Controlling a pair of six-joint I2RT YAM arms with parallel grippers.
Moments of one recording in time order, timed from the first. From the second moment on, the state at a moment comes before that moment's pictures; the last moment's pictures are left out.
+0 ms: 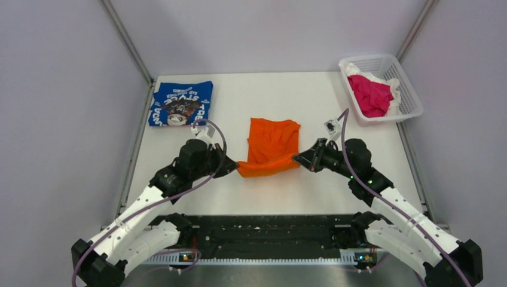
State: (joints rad) left arm -0.59 0.83 0.70 -0.44 0.13 -0.80; right arm 0.53 0.77 0.53 -0.04 -0.36 0.65
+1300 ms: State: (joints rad) left arm -0.42 1.39 1.02 -0.24 -0.01 -0.75; right arm 0.28 1.23 0.53 0.42 -0.41 0.81
